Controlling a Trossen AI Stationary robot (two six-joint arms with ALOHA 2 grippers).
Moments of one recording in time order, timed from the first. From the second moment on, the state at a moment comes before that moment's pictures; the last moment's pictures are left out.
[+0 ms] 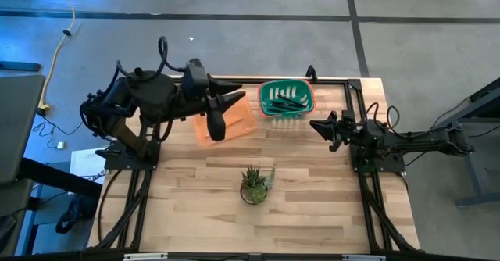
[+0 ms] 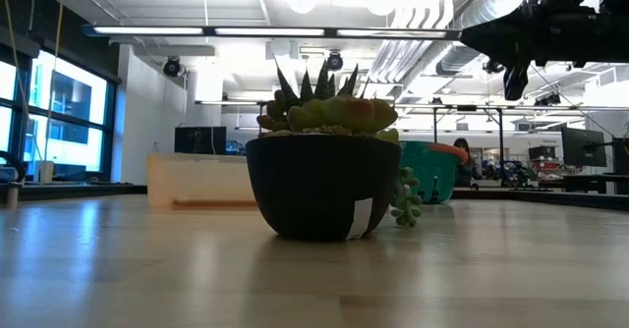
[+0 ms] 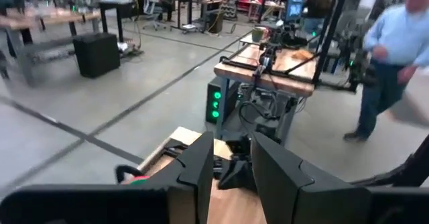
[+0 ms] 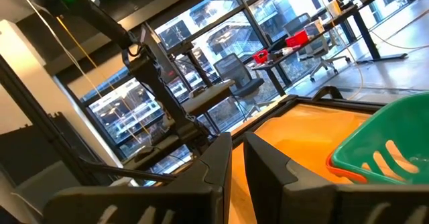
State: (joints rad) left arm -0.16 1.66 2.36 -0.88 -0.66 -0.21; right arm -0.07 0.43 0.05 0.57 0.18 0.52
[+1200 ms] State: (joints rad) left arm -0.16 1.60 2.34 -1.22 -0.42 -0.06; right arm -0.07 0.35 0.05 0.68 0.03 0.29
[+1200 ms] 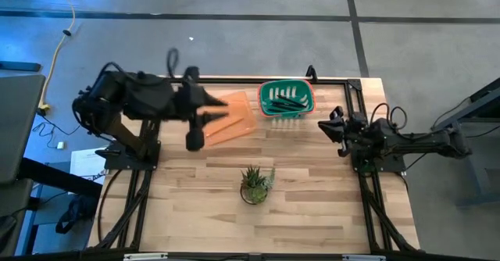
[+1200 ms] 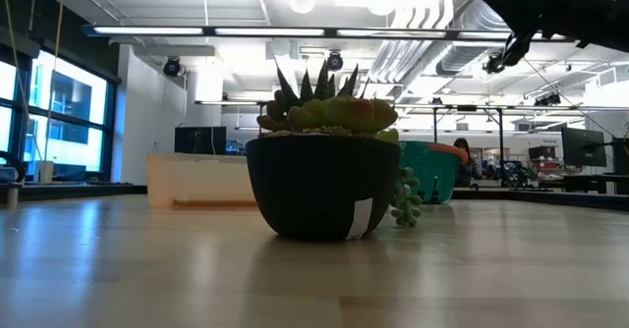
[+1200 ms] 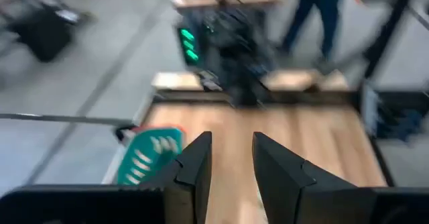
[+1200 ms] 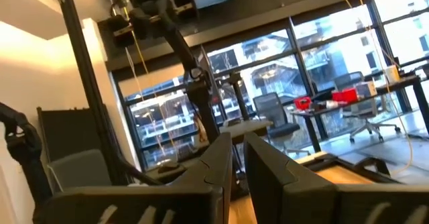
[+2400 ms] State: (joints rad) left arm 0.12 0.76 0.64 0.48 -0.33 0.15; right arm -0.20 0.26 0.50 -0.13 0.10 0.13
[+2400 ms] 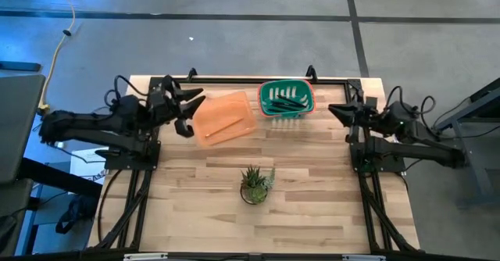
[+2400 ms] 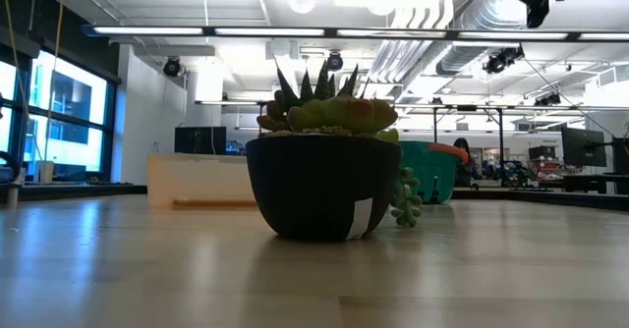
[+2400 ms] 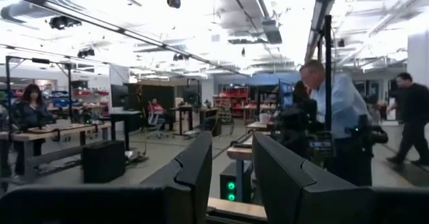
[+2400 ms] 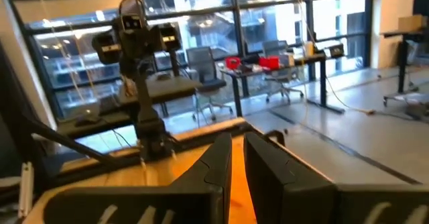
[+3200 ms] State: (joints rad) left arm 0.30 0.60 0.34 0.64 -0.29 -0.03; right arm -0.23 0.20 0.29 0.06 0.25 0.16
